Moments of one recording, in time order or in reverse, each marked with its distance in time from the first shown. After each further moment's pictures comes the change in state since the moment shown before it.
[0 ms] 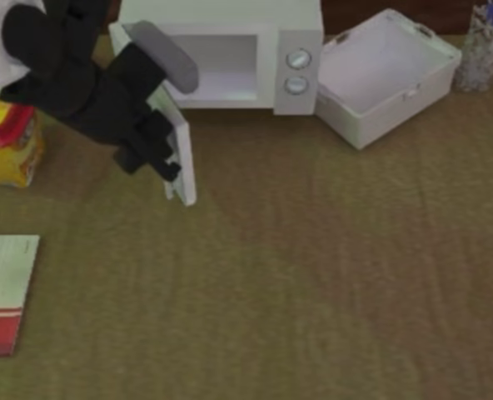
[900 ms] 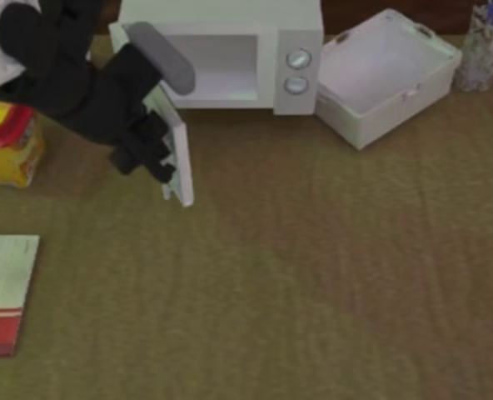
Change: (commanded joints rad) left arm 0.010 -0.002 0.002 -0.010 0.015 0.031; right arm 0.000 0.000 0.000 0.000 0.000 0.000
